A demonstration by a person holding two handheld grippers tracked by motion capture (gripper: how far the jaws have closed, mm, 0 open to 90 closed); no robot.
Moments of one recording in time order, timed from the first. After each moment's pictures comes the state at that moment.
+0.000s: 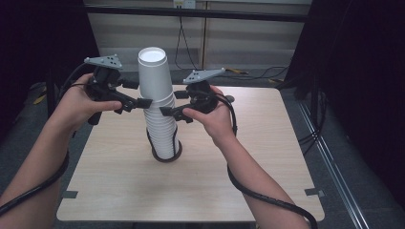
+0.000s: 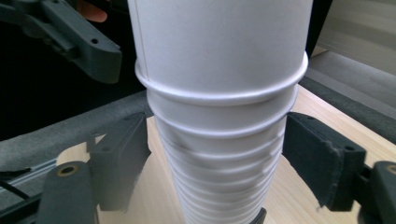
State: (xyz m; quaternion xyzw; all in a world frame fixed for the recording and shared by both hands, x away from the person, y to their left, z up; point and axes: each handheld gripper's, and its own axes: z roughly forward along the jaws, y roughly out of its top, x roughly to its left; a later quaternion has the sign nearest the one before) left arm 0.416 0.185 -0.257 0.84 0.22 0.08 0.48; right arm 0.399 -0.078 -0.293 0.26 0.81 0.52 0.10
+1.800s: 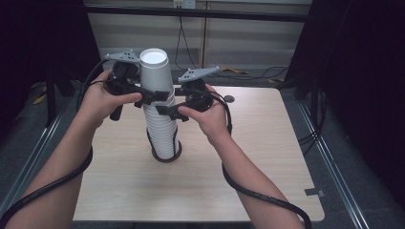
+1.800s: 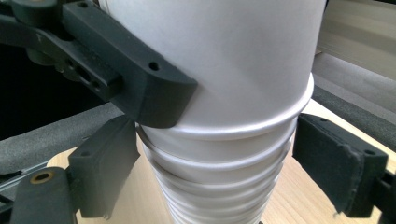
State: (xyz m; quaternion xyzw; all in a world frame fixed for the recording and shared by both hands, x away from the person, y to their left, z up) left arm 0.429 0.149 -0.261 0.82 0.24 0.09 0.51; right arm 0.405 -0.068 -0.294 0.26 0.81 0.52 0.11
